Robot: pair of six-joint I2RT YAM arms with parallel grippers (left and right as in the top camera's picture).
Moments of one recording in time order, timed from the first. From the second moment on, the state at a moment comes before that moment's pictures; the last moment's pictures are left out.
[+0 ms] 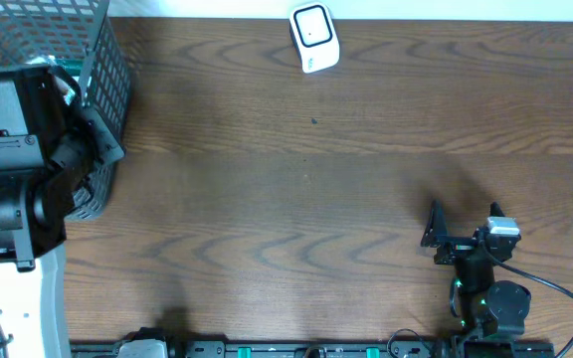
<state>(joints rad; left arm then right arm) 0.07 1.26 1.76 -1.32 -0.11 -0.39 -0.04 0.01 0.01 -0.07 -0.03 0.11</state>
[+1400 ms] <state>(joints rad) 0.47 1.56 1.76 -1.02 -0.01 -0.46 -0.04 0.01 0.01 -0.07 -0.03 0.11</state>
